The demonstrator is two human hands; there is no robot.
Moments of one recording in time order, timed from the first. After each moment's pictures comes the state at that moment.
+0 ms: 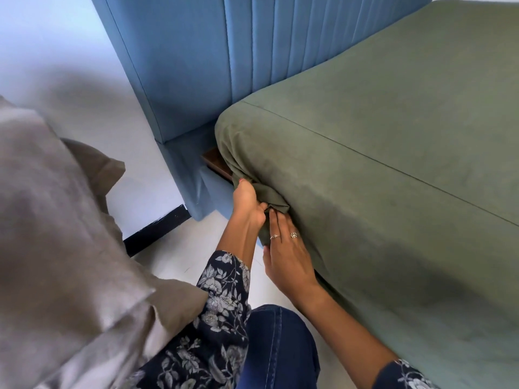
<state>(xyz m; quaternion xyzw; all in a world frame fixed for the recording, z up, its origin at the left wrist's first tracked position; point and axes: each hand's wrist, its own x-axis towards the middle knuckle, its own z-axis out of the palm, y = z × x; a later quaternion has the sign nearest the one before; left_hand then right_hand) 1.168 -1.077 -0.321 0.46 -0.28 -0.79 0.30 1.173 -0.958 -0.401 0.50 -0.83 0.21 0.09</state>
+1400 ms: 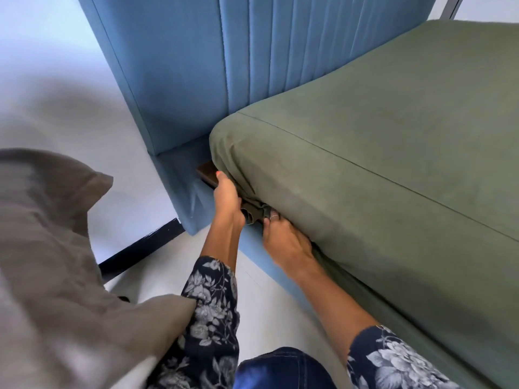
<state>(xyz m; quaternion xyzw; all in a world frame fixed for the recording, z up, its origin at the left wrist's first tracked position) 1.159 -1.119 -0.318 0.47 -0.36 -0.73 0.34 1.123 -1.018 -0.380 0.40 -0.89 0.19 0.05</state>
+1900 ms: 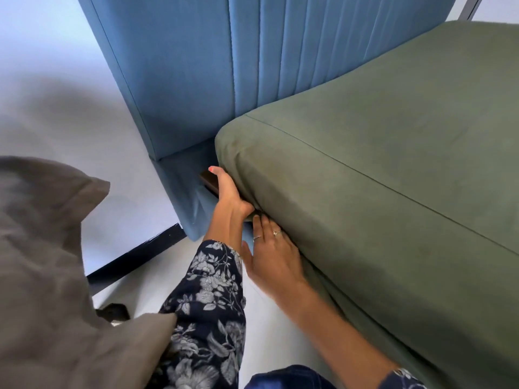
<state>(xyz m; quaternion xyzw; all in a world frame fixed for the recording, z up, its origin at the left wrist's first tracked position) 1.135 -1.159 -0.314 0.40 -0.19 -0.84 0.30 1.146 -1.031 -0.383 0.50 -0.84 0.19 0.02</state>
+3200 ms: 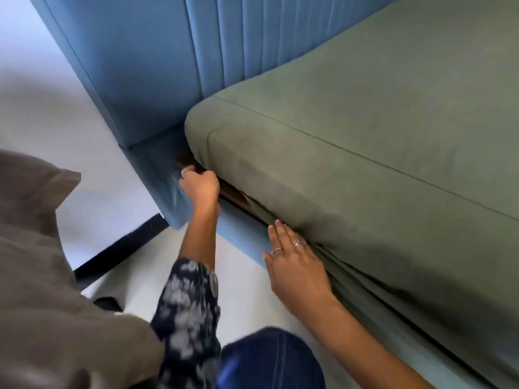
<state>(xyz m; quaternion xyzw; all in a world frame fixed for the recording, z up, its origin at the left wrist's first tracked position) 1.159 -1.138 -0.339 0.56 -0.52 -0.51 0.39 1.154 -0.924 -0.387 0.48 -0.87 0.12 0.08</state>
